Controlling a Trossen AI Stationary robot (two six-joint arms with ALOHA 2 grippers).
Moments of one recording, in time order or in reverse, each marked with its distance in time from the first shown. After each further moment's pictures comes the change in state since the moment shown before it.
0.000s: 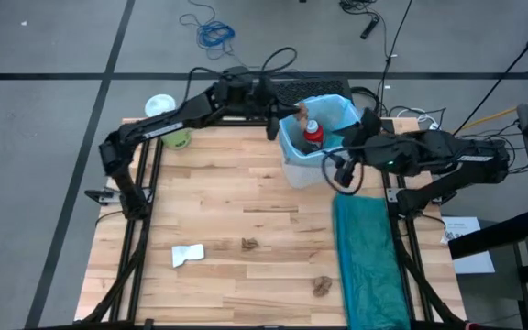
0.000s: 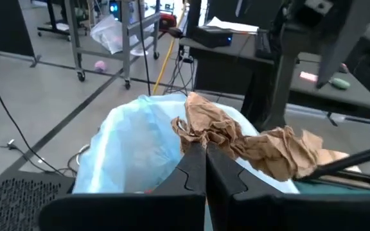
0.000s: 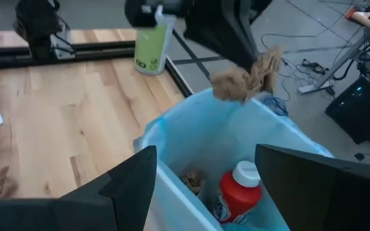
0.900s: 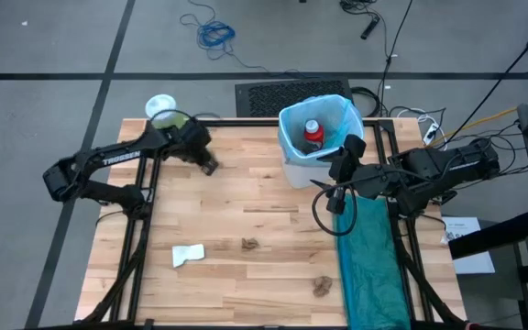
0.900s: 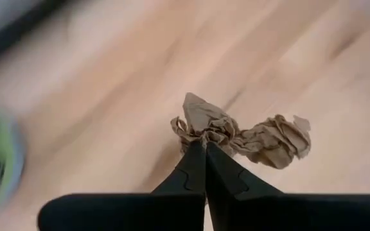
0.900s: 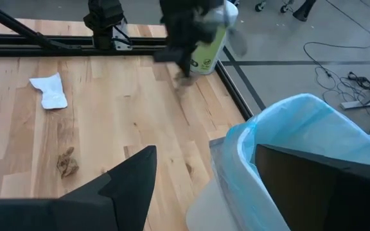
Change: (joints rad) left arm 0.174 -0.544 -0.920 -0.432 -0.336 -0.157; right arm 0.180 0.105 0.000 0.047 -0.006 0.053
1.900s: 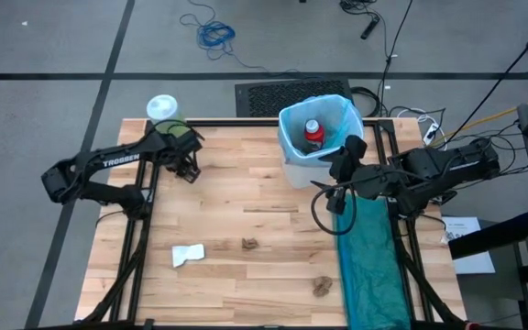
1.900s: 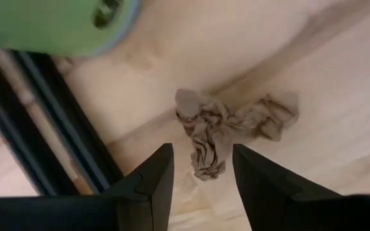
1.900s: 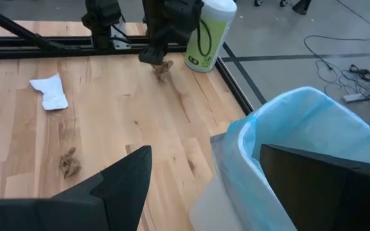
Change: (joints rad) left arm 0.039 -0.002 -0.115 -0.333 -0.250 -0.122; right arm 0.002 0.000 0.000 -0.014 0.000 0.037
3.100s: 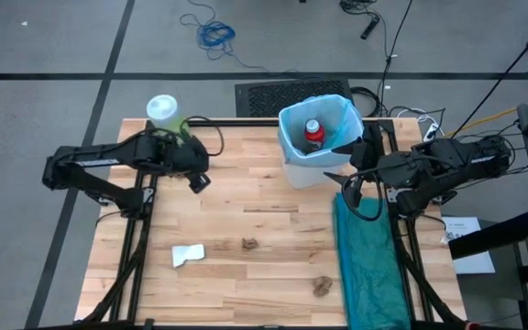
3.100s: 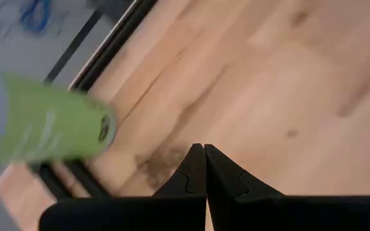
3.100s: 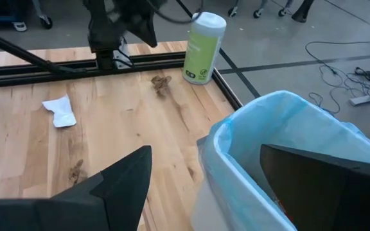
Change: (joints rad) left arm -0.570 0.000 0.578 -0.408 -0.217 -0.217; right arm 0.000 -0.113 0.001 -0.028 -0.005 0.018
